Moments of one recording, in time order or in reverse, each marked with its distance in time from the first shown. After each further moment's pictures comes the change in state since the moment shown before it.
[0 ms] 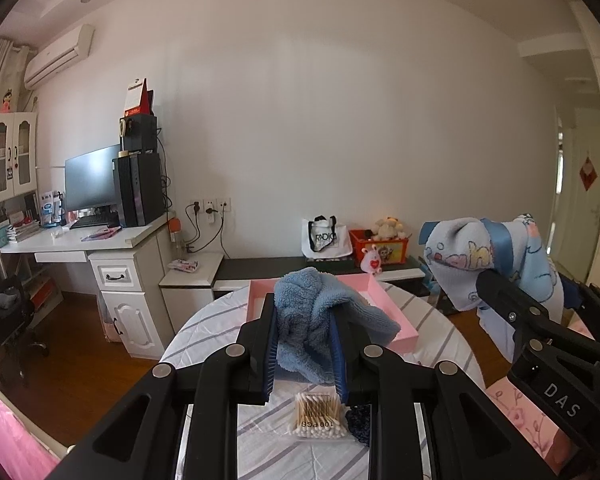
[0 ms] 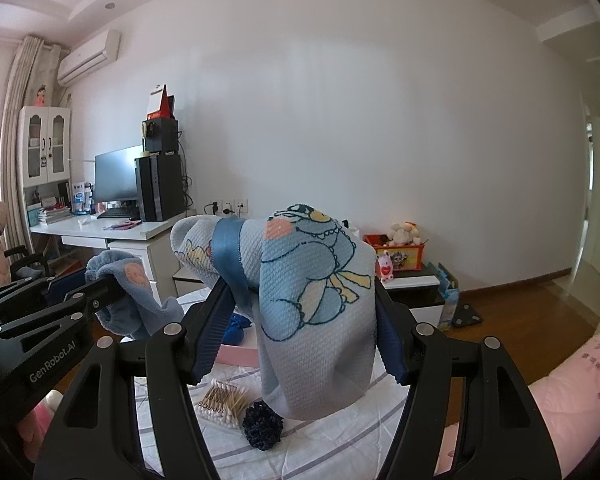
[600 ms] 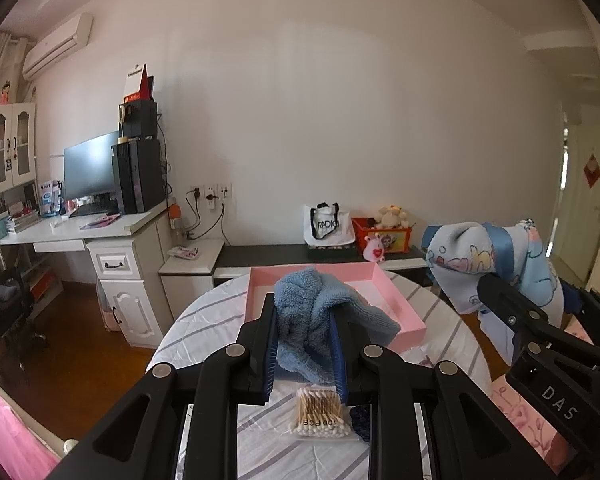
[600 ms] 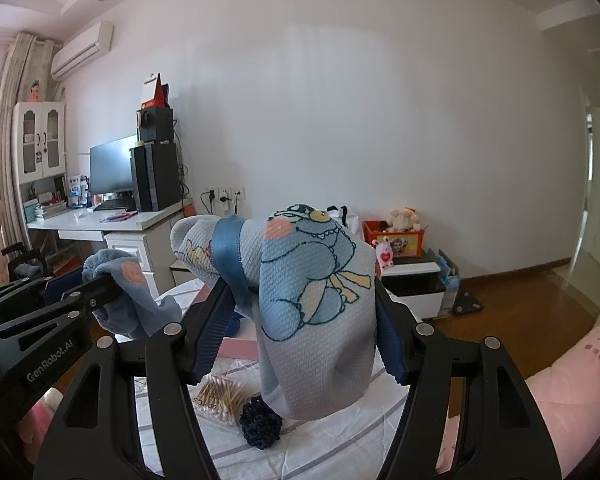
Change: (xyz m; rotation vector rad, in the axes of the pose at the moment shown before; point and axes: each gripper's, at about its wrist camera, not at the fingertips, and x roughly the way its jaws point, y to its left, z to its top) left arm 0.044 -0.006 0.026 -0.014 0.057 0.006; right arm 0.030 0.003 0.009 0.015 0.059 -0.009
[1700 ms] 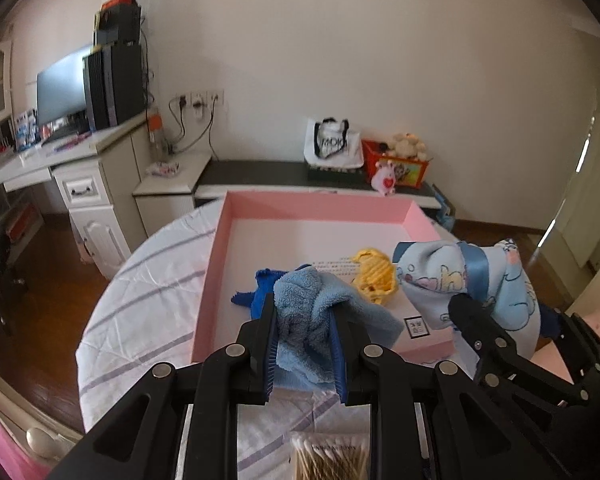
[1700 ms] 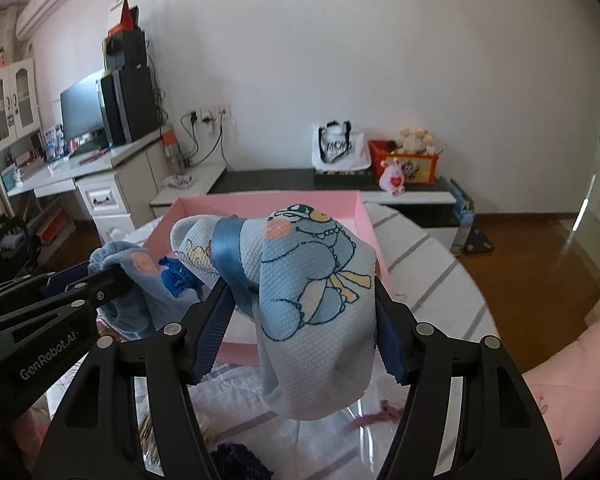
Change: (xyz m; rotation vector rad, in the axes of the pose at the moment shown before) left arm 0.300 0.011 0.101 -0.074 0.331 -0.031; right arm 0.201 -0.003 -0.034 0.021 0.307 -0.003
